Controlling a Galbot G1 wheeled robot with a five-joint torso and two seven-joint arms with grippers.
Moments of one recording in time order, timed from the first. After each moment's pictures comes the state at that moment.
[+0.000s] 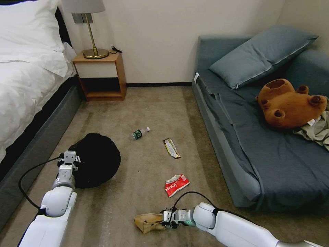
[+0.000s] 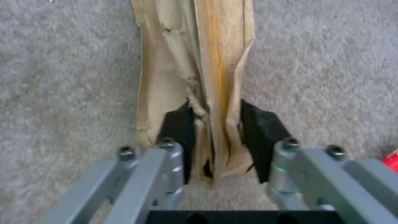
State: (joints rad) left arm 1.22 -1.16 -0.65 -1.66 -0.04 0.23 -0.15; right arm -0.73 1.05 -0.66 1.28 -0.05 -0.11 -0.42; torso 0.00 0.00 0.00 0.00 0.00
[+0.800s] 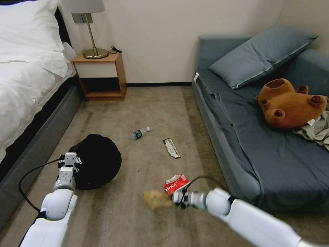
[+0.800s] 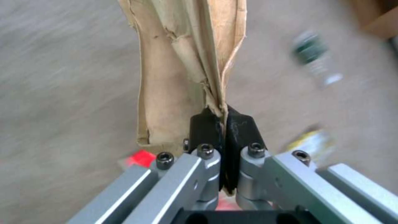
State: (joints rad) left arm 1.24 -1.17 -0.63 -1.69 -0.04 0.23 -0.15; right arm -0.65 0.87 -0.43 1.54 -0.02 -0.08 -0.43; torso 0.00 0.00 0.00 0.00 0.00
